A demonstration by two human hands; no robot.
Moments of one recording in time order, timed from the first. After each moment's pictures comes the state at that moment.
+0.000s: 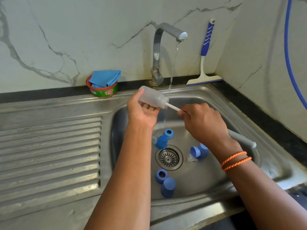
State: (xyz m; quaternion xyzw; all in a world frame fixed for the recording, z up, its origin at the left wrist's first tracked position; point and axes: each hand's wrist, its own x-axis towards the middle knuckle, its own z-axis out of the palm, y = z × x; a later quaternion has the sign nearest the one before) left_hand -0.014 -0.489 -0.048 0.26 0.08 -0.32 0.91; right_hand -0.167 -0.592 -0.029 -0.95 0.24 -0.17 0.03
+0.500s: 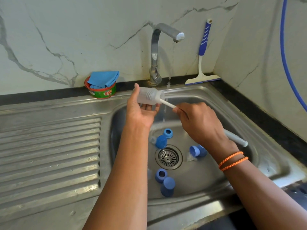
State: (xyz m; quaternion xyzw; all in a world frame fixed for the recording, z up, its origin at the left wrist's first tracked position) left_hand -0.010 -0.486 -0.045 0.27 0.09 -0.33 0.90; right_hand -0.167 -0.591 -0.031 -0.96 0.17 -0.22 0.06
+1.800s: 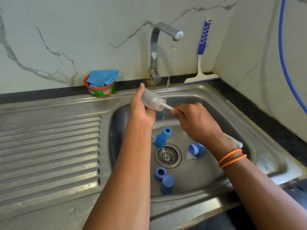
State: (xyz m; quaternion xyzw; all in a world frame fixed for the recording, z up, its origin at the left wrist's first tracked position) left_hand -0.020 -0.492 -0.042 0.34 0.07 -0.32 0.88; right_hand -0.164 -0.589 -0.031 -0.96 0.17 -0.17 0.16
